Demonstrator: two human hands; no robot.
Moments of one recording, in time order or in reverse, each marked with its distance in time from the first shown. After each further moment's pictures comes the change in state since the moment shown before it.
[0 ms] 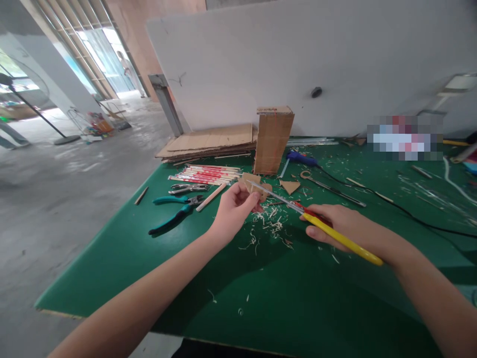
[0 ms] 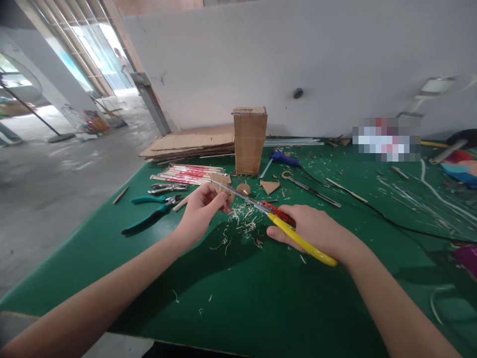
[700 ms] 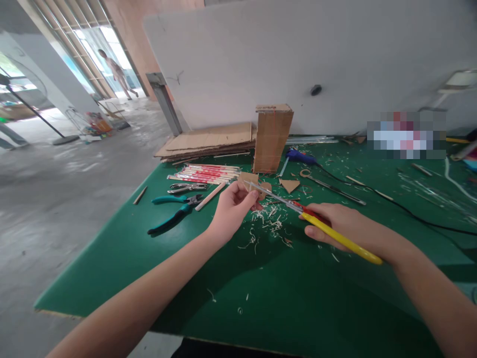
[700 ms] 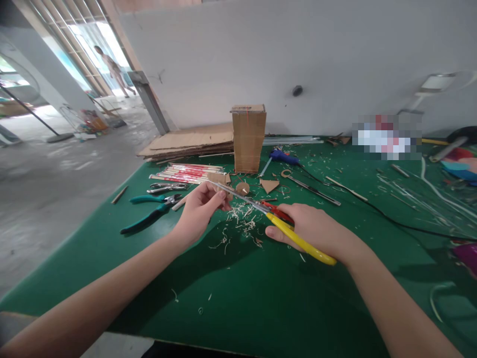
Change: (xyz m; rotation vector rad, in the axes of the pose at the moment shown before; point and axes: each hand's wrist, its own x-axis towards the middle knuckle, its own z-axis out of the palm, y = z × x) left_hand 0.000 -0.001 0.000 0.027 0.006 0.016; right_hand -0.001 0.000 0.001 -0.018 -0.005 0.007
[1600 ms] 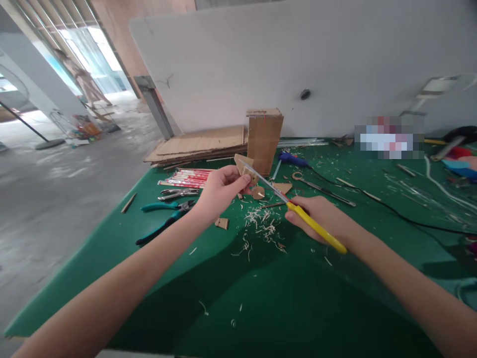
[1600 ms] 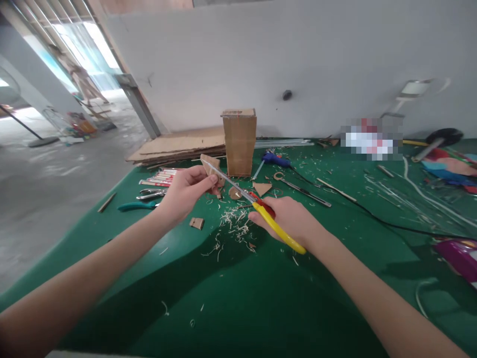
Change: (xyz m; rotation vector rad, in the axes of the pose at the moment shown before) left_hand 0.042 0.030 -0.008 0.212 -0.126 0.061; right_hand 0.022 -0.018 0.000 0.062 0.237 -0.028
